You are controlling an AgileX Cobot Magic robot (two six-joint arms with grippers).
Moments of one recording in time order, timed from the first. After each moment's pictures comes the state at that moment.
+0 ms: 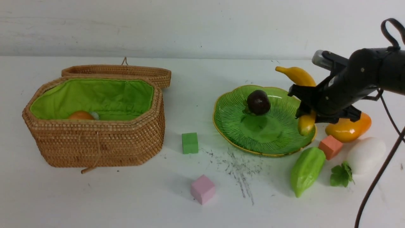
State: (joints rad) right arm 0.16 1.95 -1.46 0.11 0.54 0.45; left arm -0.84 0.22 -0.66 0.12 0.67 -0.42
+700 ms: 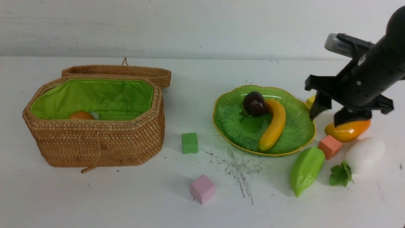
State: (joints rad) right arm 0.16 1.70 -1.45 0.18 1.02 0.29; left arm -0.84 0.22 -0.66 0.12 0.67 -0.42
